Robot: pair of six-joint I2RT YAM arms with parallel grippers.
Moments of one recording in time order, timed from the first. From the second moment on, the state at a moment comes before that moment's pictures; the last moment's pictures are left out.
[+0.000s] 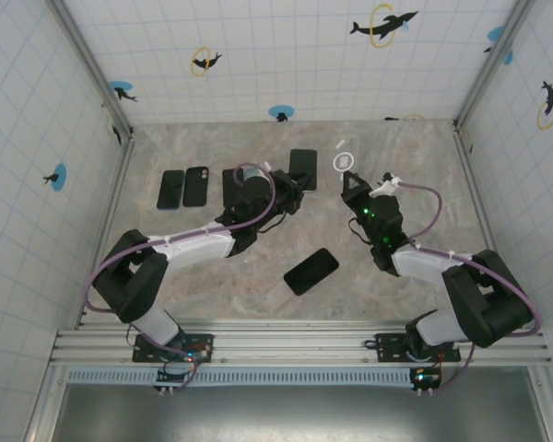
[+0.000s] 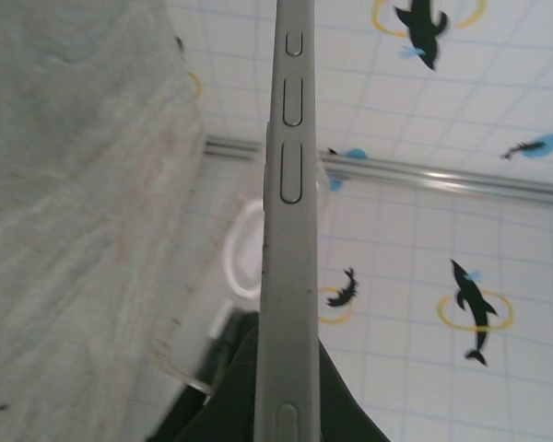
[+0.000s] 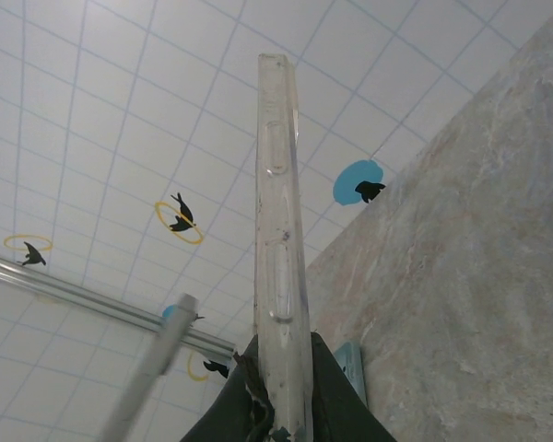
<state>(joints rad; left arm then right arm) -0.78 1.63 0.90 0.60 0.02 -1.67 0.50 1.40 0.49 0.87 0.17 1.06</state>
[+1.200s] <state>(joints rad) -0.63 2.15 1.12 0.67 0.19 -1.67 0.44 1.45 0.42 0.87 0.06 1.15</state>
